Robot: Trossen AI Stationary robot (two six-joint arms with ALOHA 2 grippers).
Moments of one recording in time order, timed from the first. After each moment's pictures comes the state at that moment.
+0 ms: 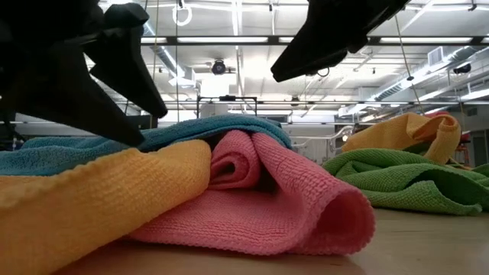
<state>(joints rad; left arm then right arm) -0.75 1.91 1.19 -0.51 -0.85 -0.33 0.45 1.66 1.02 -0.10 0.59 0.29</state>
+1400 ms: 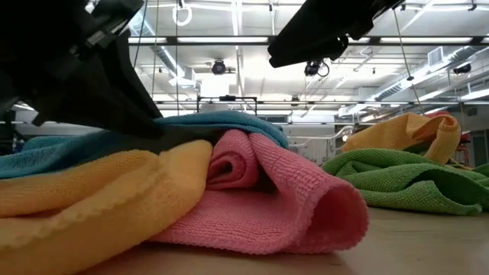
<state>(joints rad) -0.77 2.02 1.26 -0.61 -1.02 -0.33 0.48 1.66 1.02 -0.02 0.56 0.30</state>
